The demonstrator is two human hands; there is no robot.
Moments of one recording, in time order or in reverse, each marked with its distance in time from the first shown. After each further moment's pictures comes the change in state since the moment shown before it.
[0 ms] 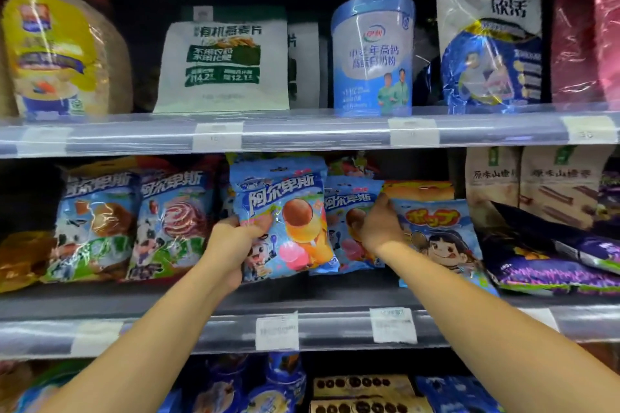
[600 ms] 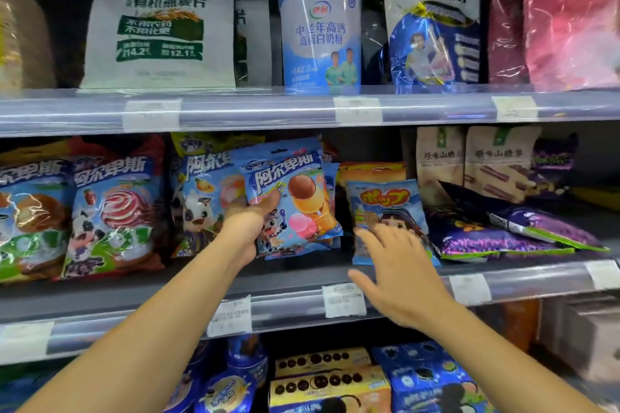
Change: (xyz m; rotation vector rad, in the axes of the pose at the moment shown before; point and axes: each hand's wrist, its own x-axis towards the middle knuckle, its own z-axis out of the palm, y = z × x) left_hand 0.021 -0.036 0.078 -0.034 -0.044 -0.022; right_hand -0.116 0.095 -0.059 -0.483 -0.014 -0.467
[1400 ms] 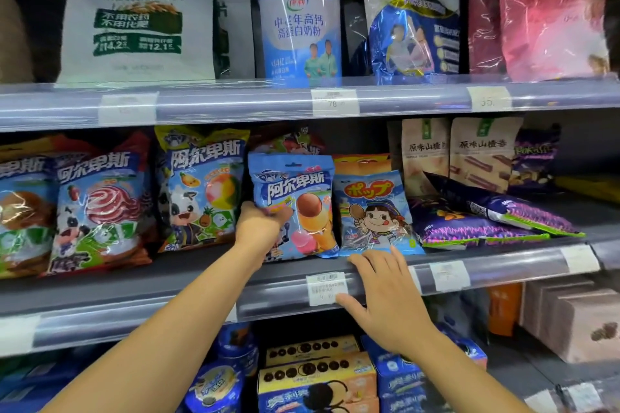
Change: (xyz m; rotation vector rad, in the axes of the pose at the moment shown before) left_hand -0.003 -0.035 0.027 0.448 0.090 0.073; right_hand -0.035 0.012 0.056 0.060 0.144 -0.011
